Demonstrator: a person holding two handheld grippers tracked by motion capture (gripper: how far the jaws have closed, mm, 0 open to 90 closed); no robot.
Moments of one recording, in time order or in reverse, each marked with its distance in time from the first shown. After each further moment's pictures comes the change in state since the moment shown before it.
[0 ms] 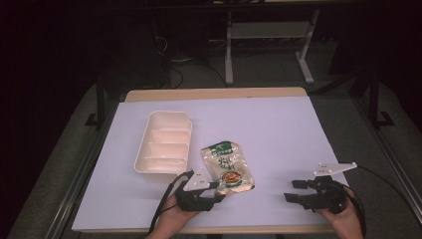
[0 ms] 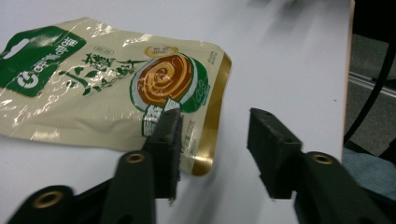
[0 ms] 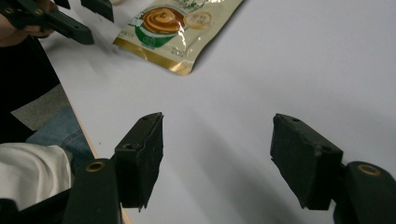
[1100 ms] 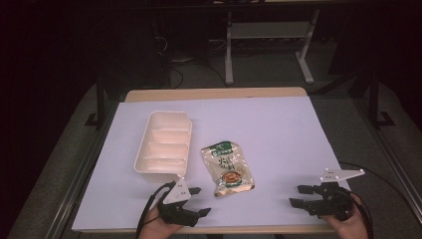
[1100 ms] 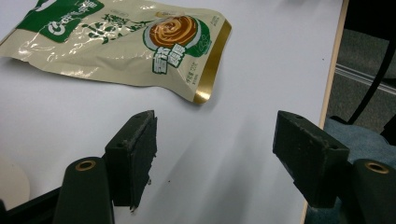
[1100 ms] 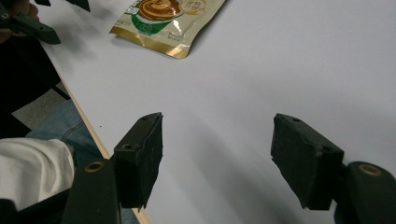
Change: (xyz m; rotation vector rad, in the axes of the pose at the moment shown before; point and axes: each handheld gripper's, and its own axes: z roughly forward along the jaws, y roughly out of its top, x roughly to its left) left arm -0.004 -0.037 -0.040 -0.012 0.028 -0.026; right arm 0.003 -0.018 -0.010 0.001 -0.019 0.026
